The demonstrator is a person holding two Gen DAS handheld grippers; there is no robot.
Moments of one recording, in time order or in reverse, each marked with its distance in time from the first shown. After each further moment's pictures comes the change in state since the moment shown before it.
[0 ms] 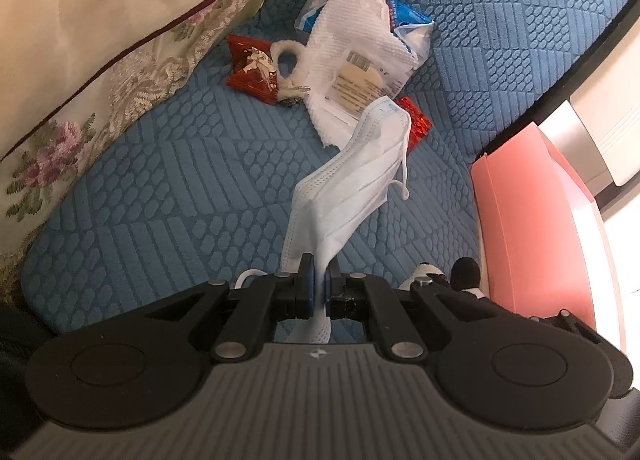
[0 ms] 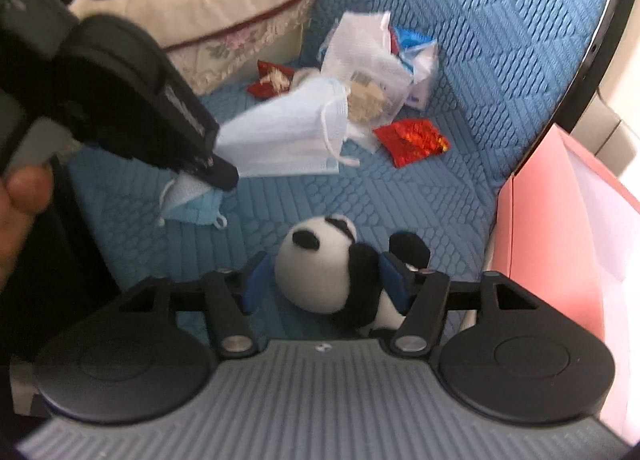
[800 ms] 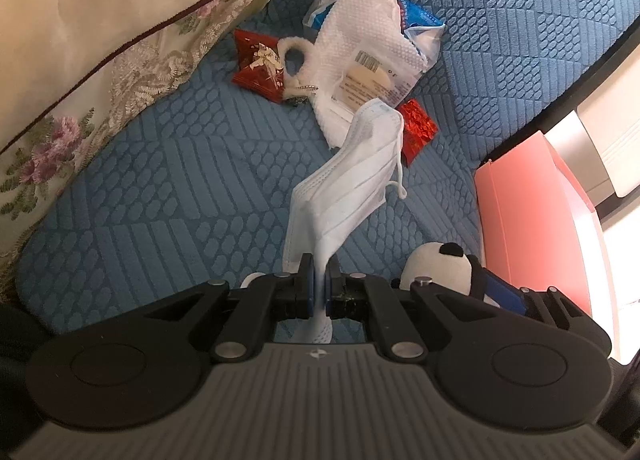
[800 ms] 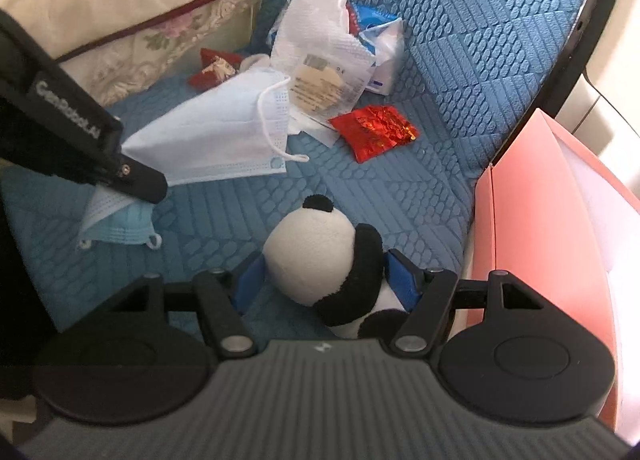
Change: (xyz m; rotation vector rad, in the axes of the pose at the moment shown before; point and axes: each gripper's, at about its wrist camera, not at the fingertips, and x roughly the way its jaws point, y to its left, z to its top) left arm 0.005 0.003 0.008 -0.034 0.013 -0.004; right arm 0.040 -0.013 0.012 0.050 0.022 -0.108
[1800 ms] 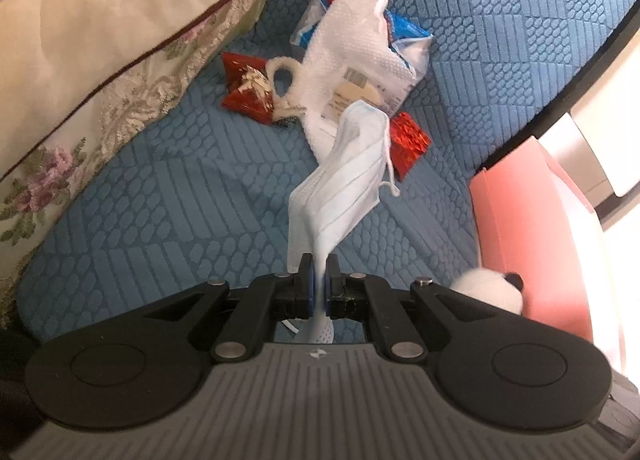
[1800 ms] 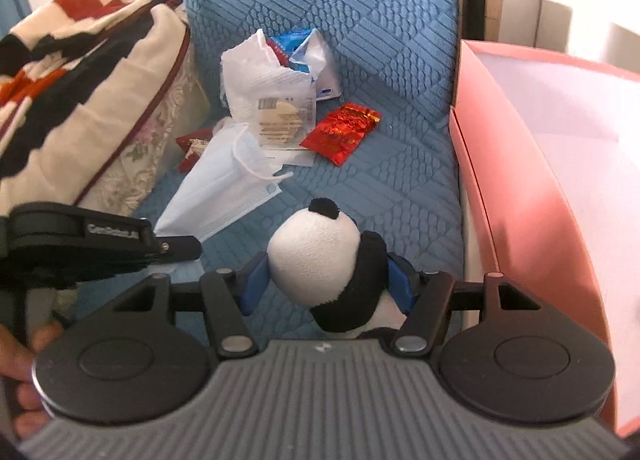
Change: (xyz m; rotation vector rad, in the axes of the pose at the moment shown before) left arm -0.002 -0.007 0.005 0.039 -0.050 0.010; right arm -0.041 -0.032 -0.009 0.495 -0.029 0.108
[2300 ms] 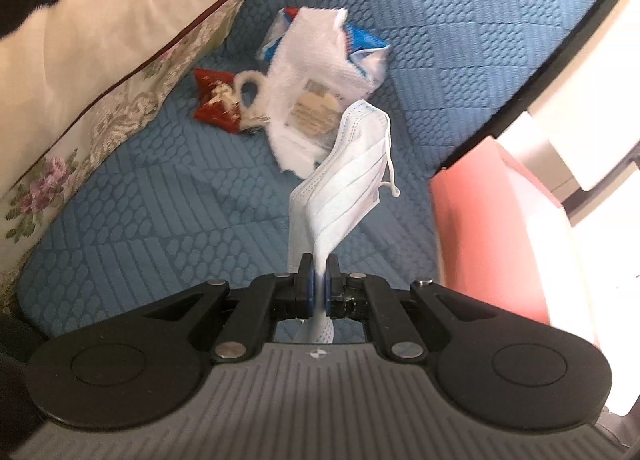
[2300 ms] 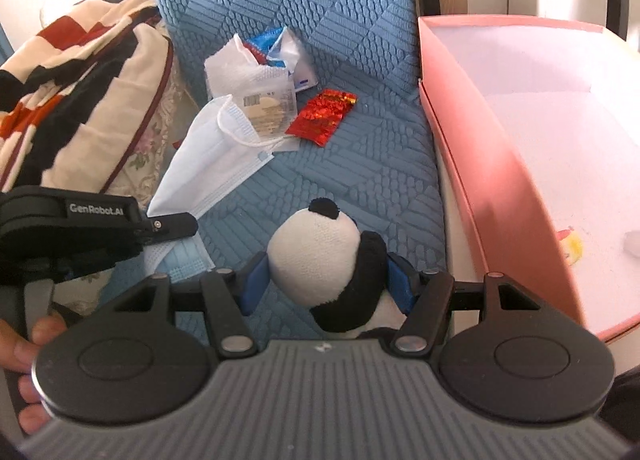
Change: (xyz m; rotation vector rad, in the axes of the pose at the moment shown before) left arm -0.034 -0.013 -0.003 0.030 -0.009 -0.081; right arm -0.031 -0.014 -0.018 0.113 0.016 -0.004
